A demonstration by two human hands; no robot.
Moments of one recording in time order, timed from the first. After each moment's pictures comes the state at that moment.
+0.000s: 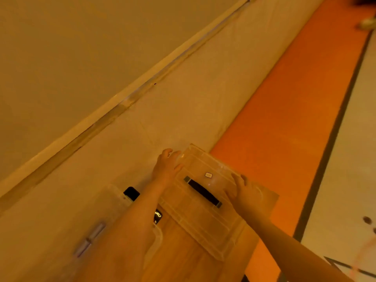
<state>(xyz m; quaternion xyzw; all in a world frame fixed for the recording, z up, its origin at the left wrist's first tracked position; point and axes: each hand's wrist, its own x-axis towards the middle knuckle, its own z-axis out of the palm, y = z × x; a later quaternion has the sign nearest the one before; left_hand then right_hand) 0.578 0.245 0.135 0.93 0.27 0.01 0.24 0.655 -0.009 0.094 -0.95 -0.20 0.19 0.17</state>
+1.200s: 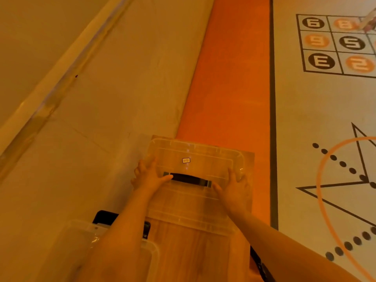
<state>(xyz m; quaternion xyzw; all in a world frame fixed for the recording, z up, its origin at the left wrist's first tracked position) 0.595 0.251 0.052 0.92 0.25 -0.22 0.18 0.588 -0.005 0.054 -0.92 0.16 0.20 0.29</state>
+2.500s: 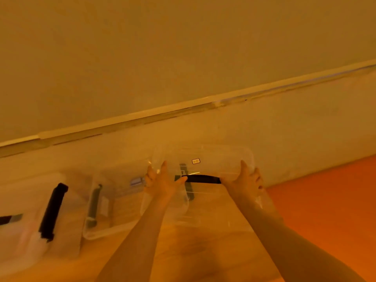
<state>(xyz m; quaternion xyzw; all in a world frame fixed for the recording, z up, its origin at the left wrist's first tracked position) 0.422 0.174 0.202 0.63 0.74 0.04 0.21 0.628 0.091 0.197 -0.89 -0.34 0.22 0.21</state>
